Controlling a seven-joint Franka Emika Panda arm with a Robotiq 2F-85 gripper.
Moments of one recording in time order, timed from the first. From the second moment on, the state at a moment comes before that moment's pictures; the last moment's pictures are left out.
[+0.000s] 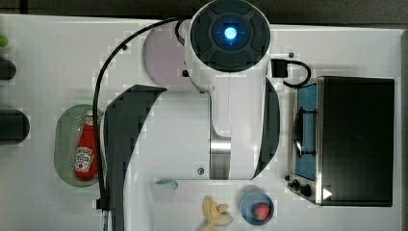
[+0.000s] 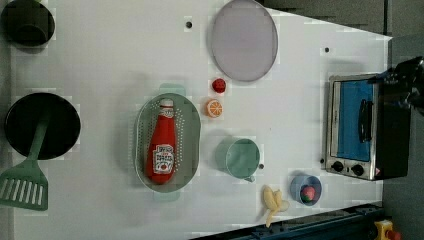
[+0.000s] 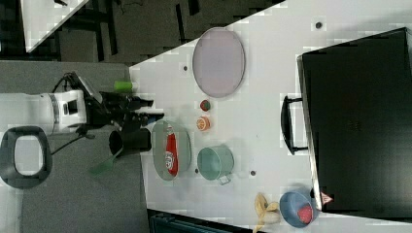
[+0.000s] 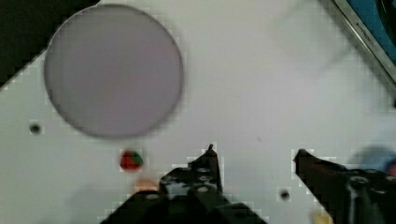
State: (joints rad) arm -0.03 0.02 0.03 -1.79 -0.01 0.21 -0.06
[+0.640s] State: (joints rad) arm -0.14 -0.24 0.28 -1.90 0.02 0.10 -0.06
